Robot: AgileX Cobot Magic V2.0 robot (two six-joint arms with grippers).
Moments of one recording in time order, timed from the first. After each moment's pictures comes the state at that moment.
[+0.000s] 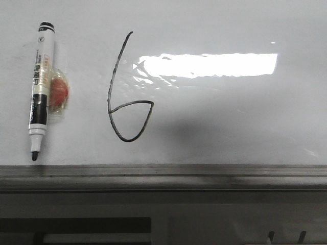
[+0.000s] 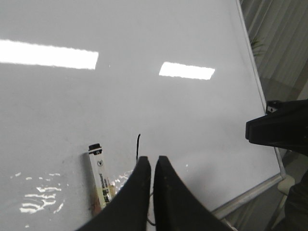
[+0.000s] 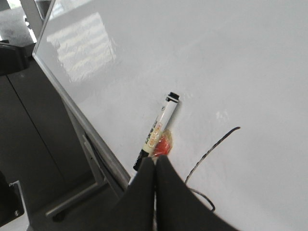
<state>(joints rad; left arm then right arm) -0.57 0.17 -0.41 -0.44 0.33 0.14 0.90 0.90 -0.70 0.12 0.09 -0.07</state>
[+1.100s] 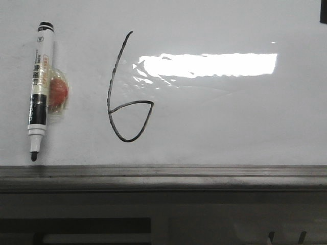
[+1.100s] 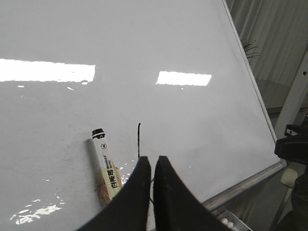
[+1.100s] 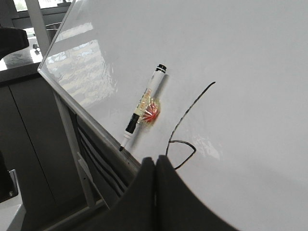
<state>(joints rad) -0.57 -0.01 -0.33 -0.40 0.39 0.14 0.90 0.52 -0.27 0.10 -0.13 -0.07</state>
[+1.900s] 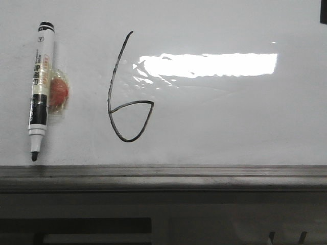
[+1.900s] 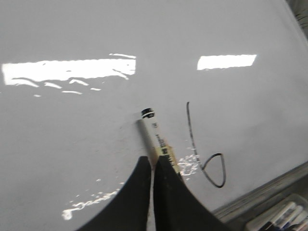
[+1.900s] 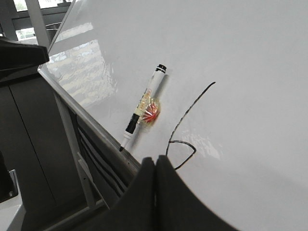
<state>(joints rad) -0.49 -0.01 -0.26 -0.23 0.37 0.14 0.90 0.52 -0.27 0.10 -0.13 -0.07</state>
